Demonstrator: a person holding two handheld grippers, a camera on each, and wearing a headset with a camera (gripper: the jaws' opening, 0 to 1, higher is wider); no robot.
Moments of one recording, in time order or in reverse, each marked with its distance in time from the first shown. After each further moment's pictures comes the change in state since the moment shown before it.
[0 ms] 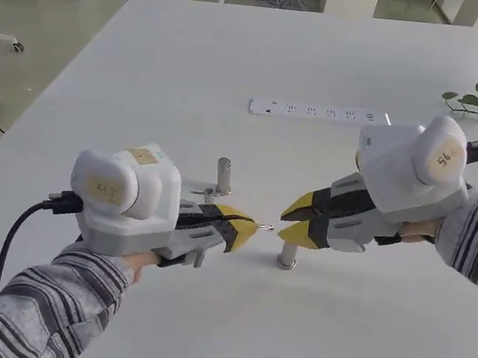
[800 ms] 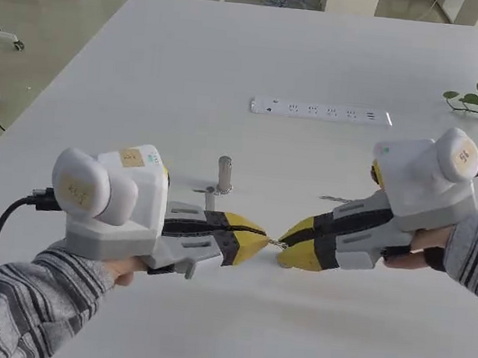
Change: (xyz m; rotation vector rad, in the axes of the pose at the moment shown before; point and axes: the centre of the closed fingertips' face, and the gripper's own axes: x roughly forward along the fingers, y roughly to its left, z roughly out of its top) left arm -0.008 -0.032 0.011 0.021 -0.056 -0.171; right arm 0.001 0.043 0.004 0.178 -0.117 0.202
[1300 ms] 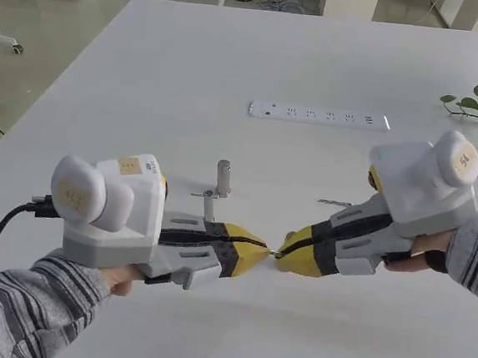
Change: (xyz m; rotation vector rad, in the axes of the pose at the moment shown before) left arm -0.001 -0.005 -0.008 -0.037 0.008 -0.028; right arm -0.001 0.009 -0.001 -0.088 0.051 0.011
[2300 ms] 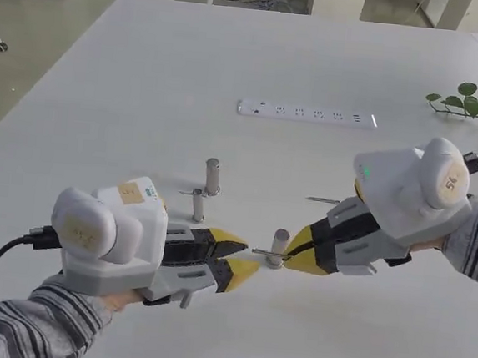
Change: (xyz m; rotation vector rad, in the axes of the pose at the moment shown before) left arm 0.009 0.009 -0.021 0.055 0.027 0.139; right arm -0.016 -0.017 -0.026 -0.250 0.205 -0.082
